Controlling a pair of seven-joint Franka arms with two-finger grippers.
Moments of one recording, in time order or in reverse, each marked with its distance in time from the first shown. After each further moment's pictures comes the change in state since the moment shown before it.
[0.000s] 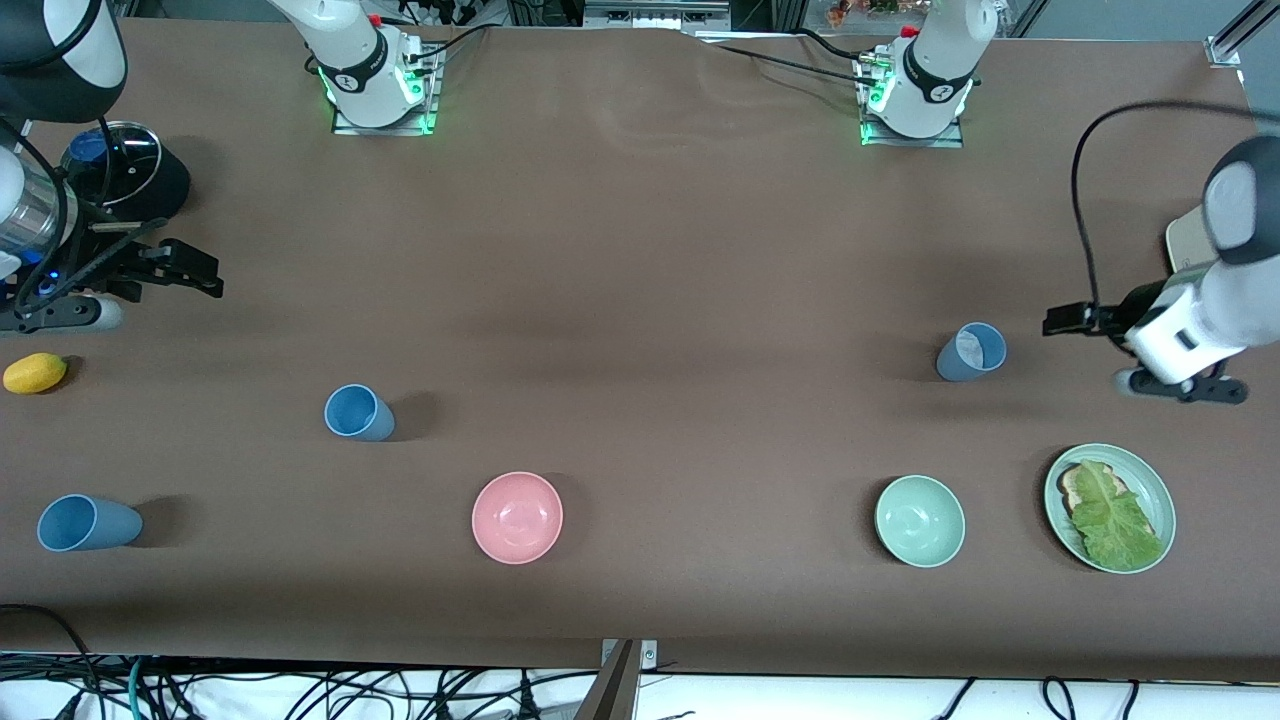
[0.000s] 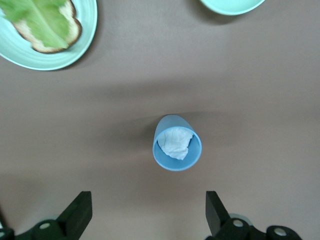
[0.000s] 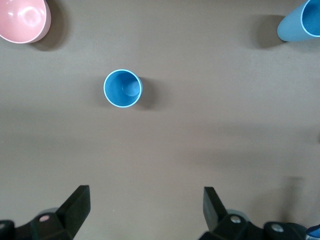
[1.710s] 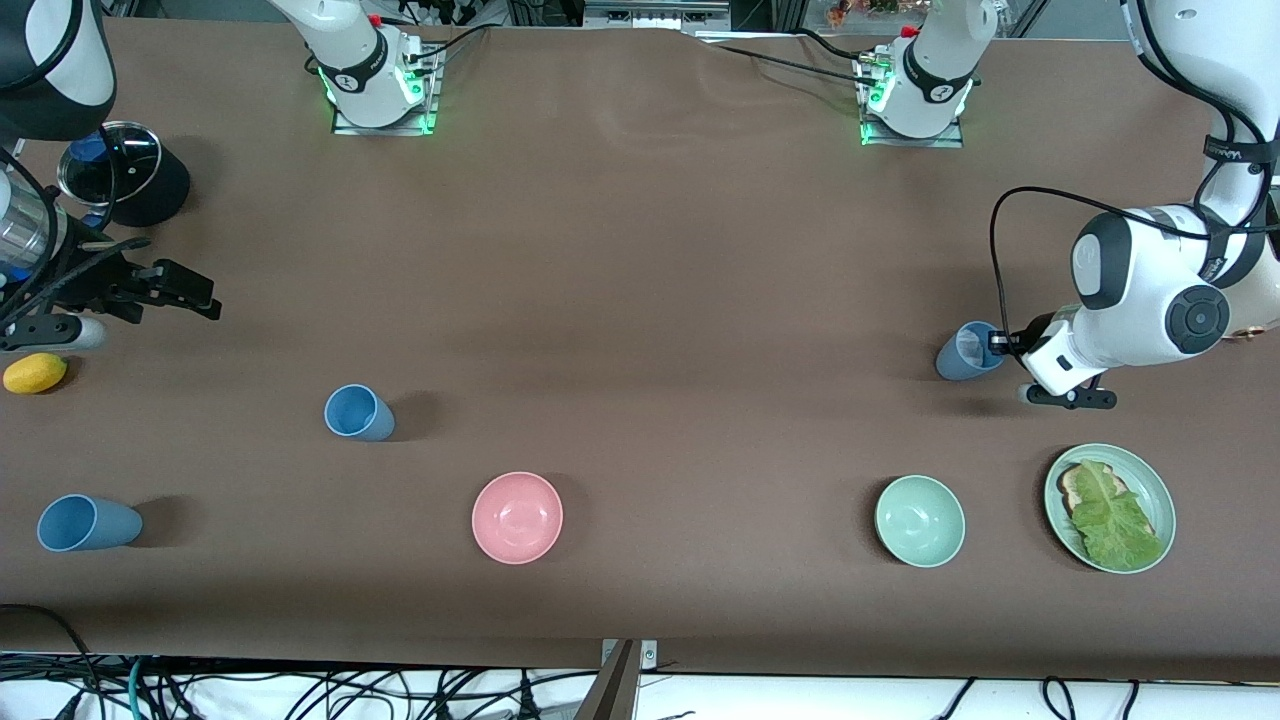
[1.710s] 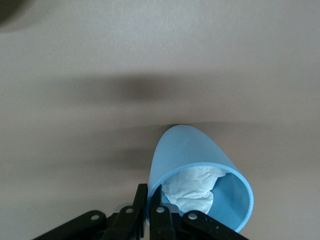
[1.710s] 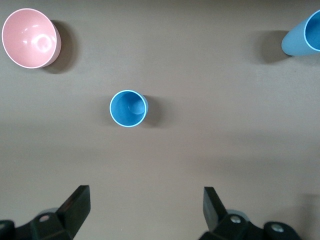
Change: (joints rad) left arm 0.002 0.064 -0.013 -0.315 -0.024 0.389 -0.071; right arm -0.011 0.019 -0.009 0.002 0.049 0.074 -0.001
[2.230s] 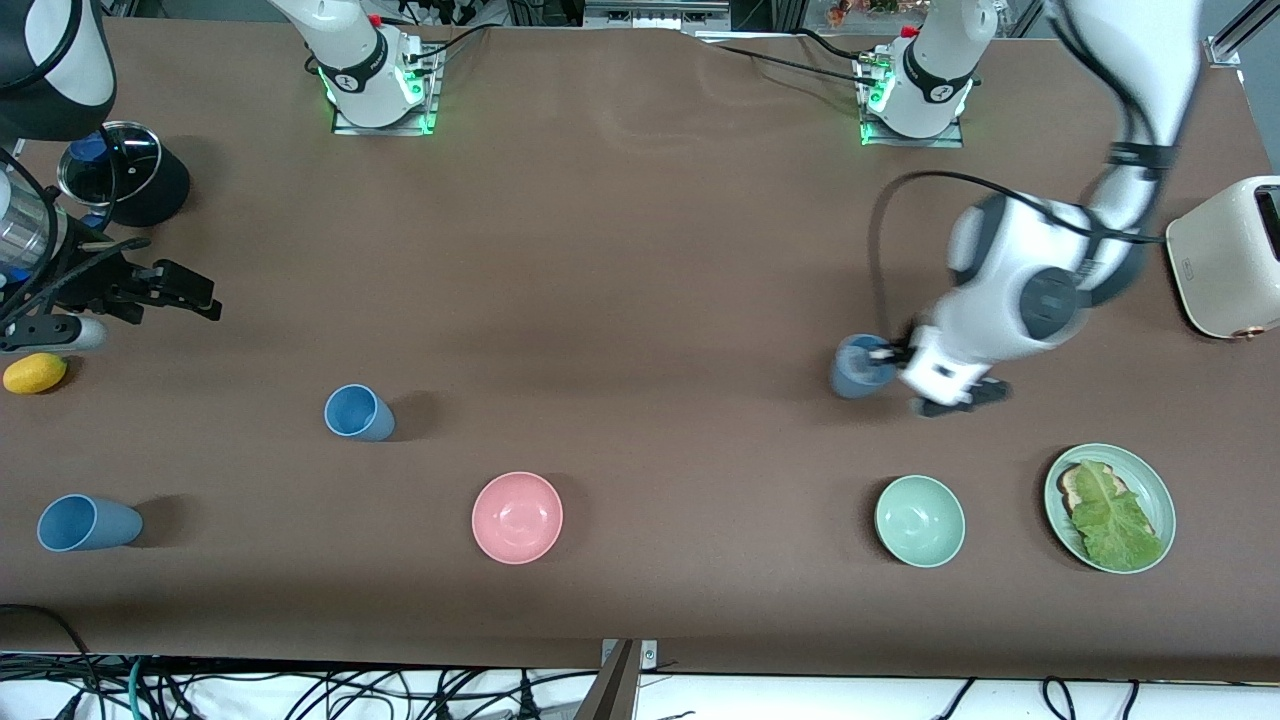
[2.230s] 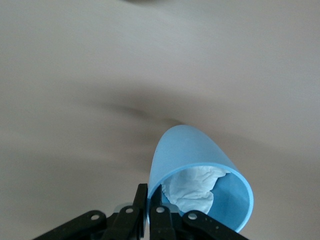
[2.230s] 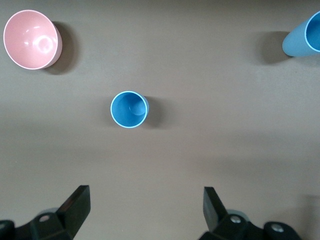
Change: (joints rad) left arm -0.155 0.001 -0.264 0.124 -0.012 -0.028 -0.725; right arm 0.000 0.001 0.000 0.000 0.004 0.005 0.000
